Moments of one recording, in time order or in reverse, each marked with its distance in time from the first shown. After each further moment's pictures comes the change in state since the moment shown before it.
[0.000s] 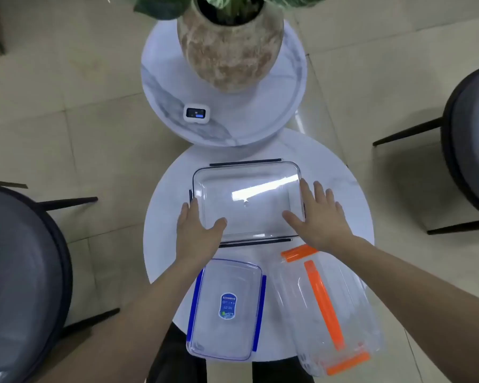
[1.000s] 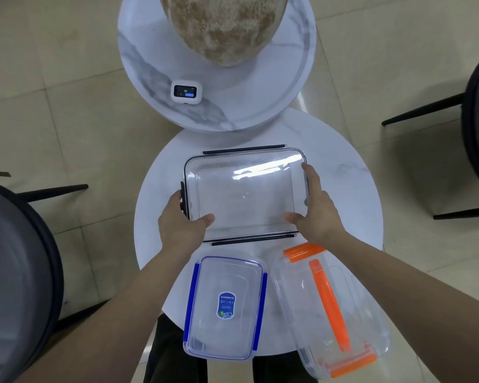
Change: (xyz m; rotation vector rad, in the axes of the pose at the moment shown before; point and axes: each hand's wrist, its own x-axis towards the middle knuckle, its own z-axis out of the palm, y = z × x) left_hand 0.037 -0.012 -0.001 -0.034 0.117 -0.098; right_hand 0.033 0.007 0.037 0.479 0.044 0.062
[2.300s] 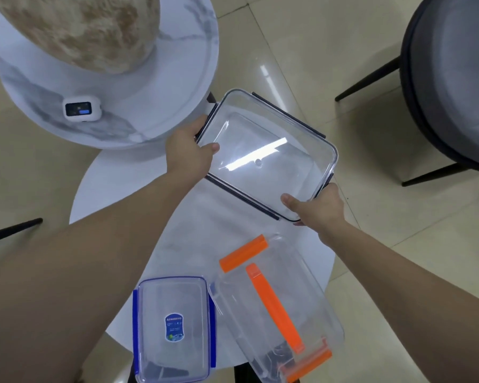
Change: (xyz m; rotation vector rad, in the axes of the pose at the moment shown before) left_hand 0.050 0.140 0.136 0.152 -0.145 0.502; right_hand 0.001 0.080 -0.076 0.546 0.201 0.520
